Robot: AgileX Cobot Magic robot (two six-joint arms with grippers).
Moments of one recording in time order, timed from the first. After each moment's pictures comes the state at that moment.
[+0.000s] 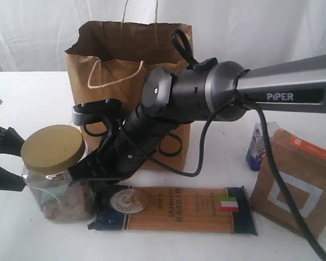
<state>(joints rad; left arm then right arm) 0.28 1.96 -1.07 -0.94 1.31 2.11 0.78 1.97 -1.37 0.66 0.67 -0.39</state>
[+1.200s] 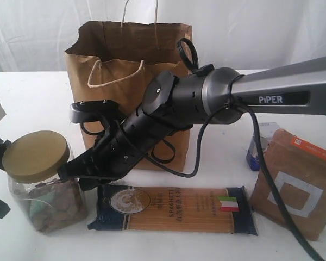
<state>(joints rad) 0.22 1.80 -0.98 -0.73 1.31 2.00 0.77 2.00 -1.37 0.87 0.66 -0.57</state>
